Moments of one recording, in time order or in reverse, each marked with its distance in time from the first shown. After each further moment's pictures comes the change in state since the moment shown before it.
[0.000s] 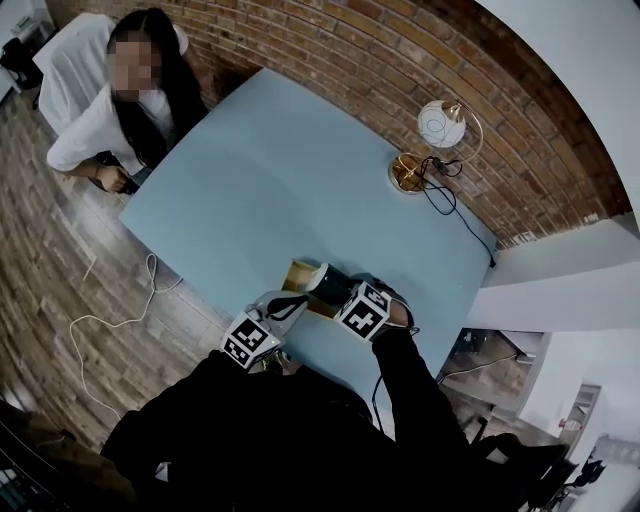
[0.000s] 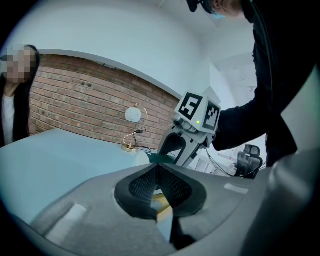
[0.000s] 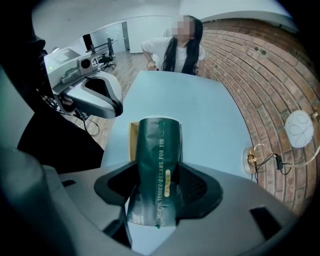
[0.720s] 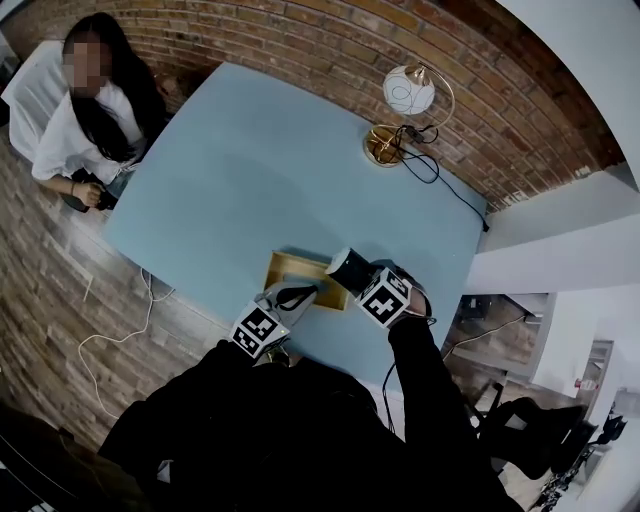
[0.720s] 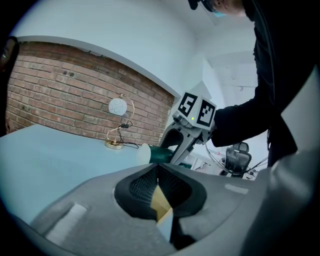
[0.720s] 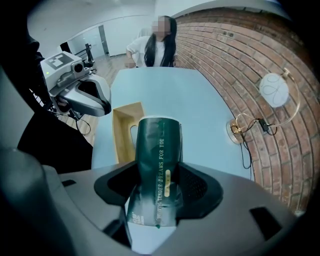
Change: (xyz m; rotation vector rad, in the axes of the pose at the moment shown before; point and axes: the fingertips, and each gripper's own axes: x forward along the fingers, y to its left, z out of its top) left arm 0.056 -0.029 -0.002 0.028 0.057 -0.142; right arm -0.016 -0.037 -0.079 0.205 0.020 -0.066
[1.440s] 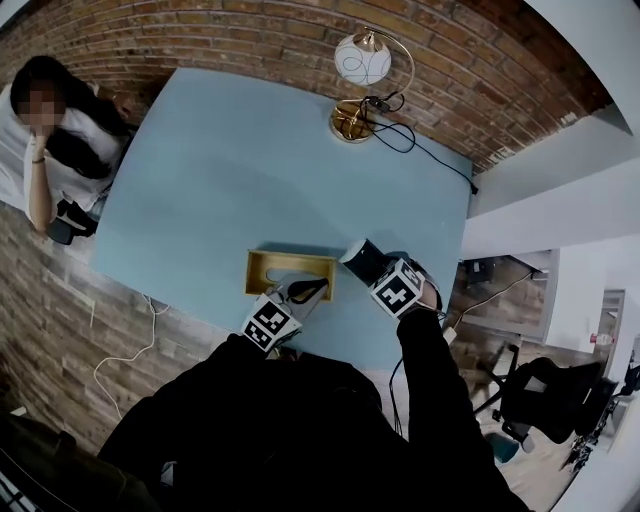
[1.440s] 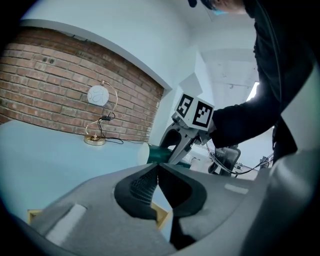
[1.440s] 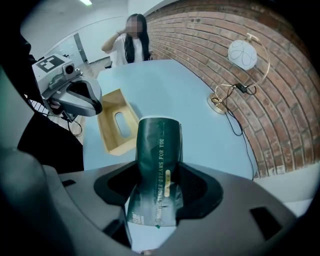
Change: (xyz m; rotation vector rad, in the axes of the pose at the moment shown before) left arm 0.068 -0.036 -0.008 0.032 0.063 -0.142; right arm -0.001 -0.031 -0.083 0.208 0.028 -0.050
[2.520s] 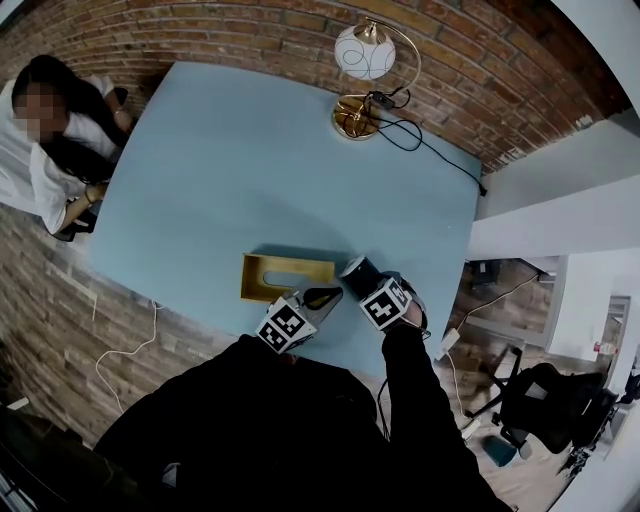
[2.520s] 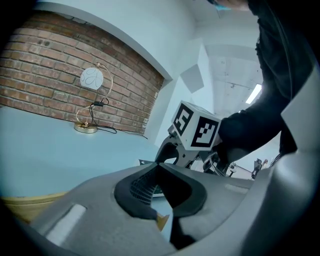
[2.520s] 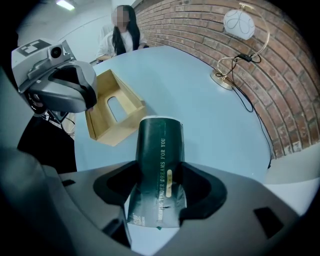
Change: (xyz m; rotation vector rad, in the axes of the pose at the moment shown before) left arm 0.052 -0.014 -0.030 -0.047 0.076 -0.055; right arm 0.075 0.018 -0.046 0.119 0.053 0.048
